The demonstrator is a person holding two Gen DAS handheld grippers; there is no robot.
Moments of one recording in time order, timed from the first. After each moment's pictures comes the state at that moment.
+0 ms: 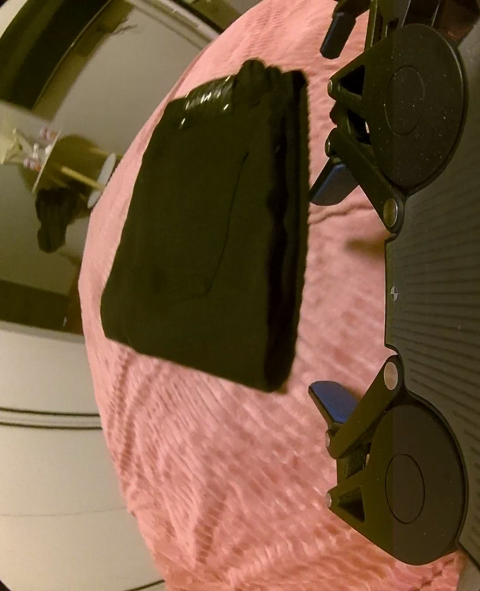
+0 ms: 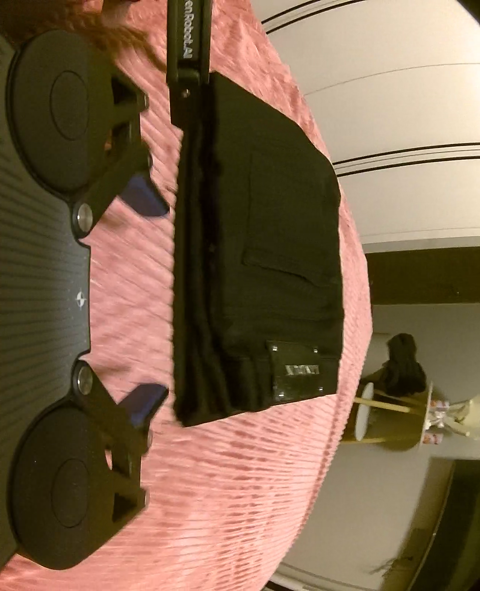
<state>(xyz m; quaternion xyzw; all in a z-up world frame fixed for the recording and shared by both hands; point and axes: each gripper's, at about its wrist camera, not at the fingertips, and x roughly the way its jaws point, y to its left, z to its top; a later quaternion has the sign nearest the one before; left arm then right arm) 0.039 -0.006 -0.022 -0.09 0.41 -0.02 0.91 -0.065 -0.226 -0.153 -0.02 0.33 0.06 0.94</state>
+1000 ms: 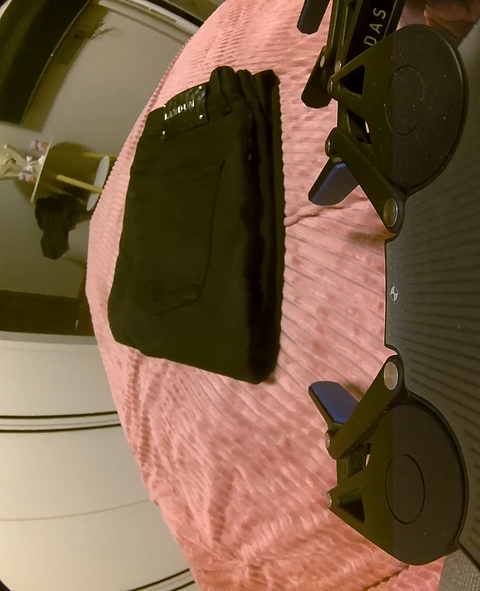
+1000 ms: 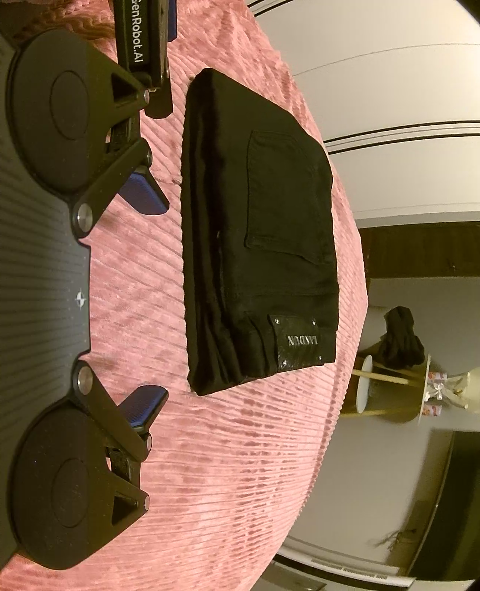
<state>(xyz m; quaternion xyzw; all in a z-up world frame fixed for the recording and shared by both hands) 0.014 -0.018 -0.017 -0.04 0.40 0.00 0.91 -0.085 -0.226 -0.141 -0.02 0.32 0.01 0.95</state>
